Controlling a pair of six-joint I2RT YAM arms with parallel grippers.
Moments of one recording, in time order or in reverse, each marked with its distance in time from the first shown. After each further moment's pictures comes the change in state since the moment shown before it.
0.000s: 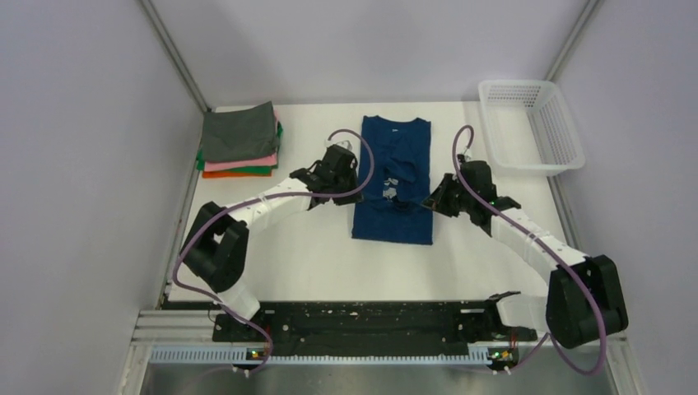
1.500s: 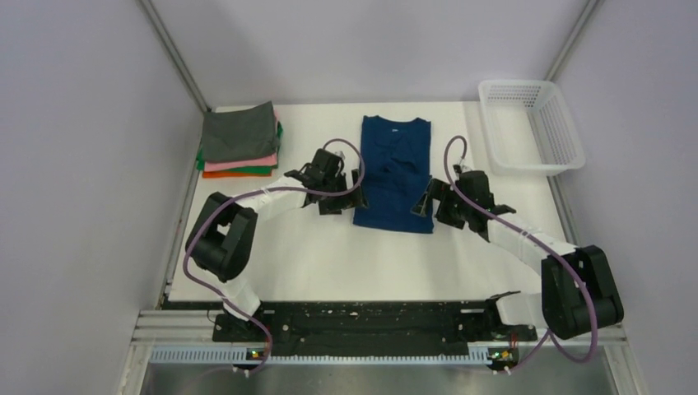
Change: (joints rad) left arm 0.132 0.089 -0.009 0.019 0.205 0.095; right arm -0.040 0.114 -0.031 0.124 -0.040 -0.120
